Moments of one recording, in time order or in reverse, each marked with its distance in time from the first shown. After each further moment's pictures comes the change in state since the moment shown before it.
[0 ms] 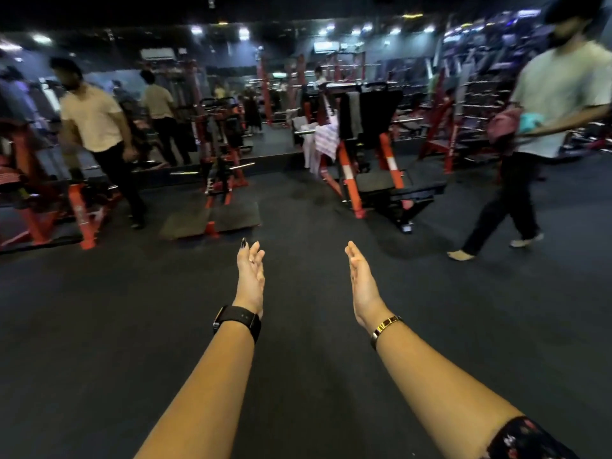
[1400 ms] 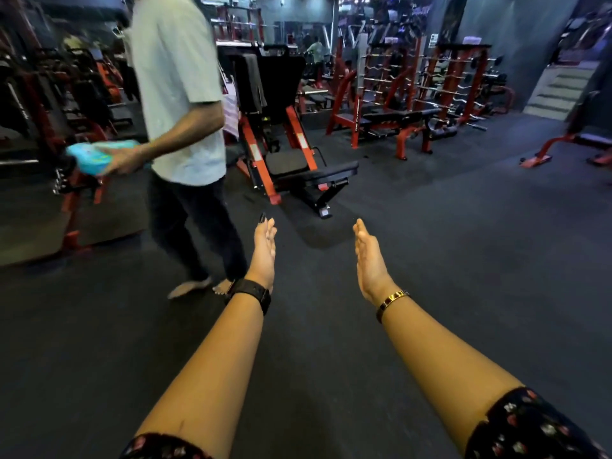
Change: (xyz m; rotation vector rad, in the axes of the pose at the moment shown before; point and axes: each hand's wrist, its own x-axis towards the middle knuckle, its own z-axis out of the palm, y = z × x) left_hand 0.296 -0.105 0.263 0.014 -0.393 -0.164; right_hand 0.270 -0.020 -0.200 -0.087 0.295 -0.037
